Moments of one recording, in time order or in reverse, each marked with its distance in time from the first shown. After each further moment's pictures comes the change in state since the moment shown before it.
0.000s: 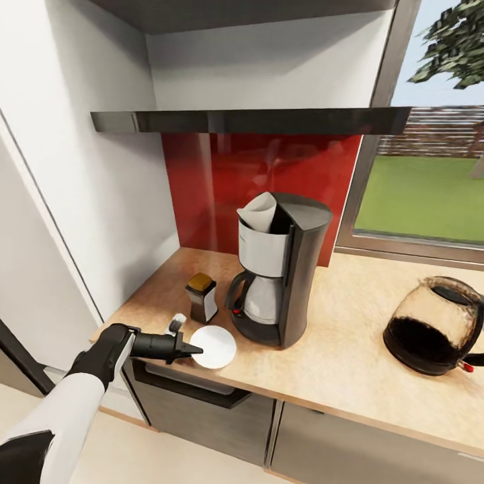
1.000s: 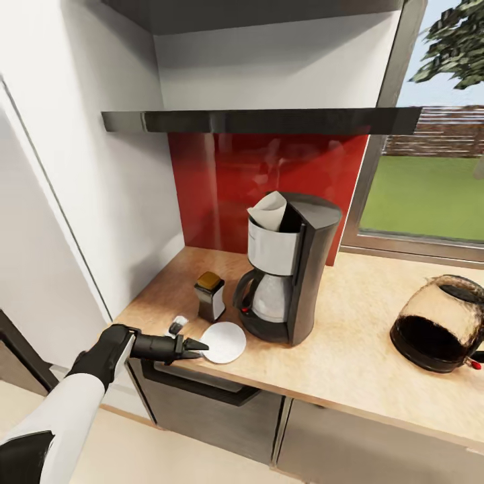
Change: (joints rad) left arm 0.001 0.000 -0.001 0.003 -0.029 -0.018 0.018; right arm 0.002 0.000 0.000 0.000 0.000 0.000 0.000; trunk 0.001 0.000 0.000
